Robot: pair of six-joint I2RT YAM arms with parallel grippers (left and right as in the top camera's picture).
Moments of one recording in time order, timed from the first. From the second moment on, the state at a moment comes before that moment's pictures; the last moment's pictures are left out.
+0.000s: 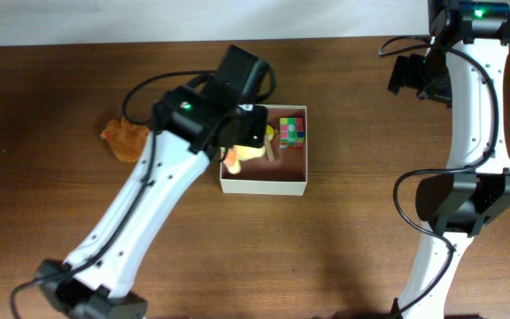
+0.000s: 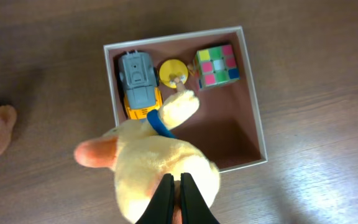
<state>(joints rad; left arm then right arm) -0.57 1.73 1.88 -1.19 -0.08 -0.33 -0.09 2.25 2.52 -1.68 0.13 0.29</state>
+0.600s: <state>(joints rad) -0.59 1.98 1.89 -1.20 -0.15 -0.36 -0.09 2.25 2.52 -1.68 0.13 0.29</state>
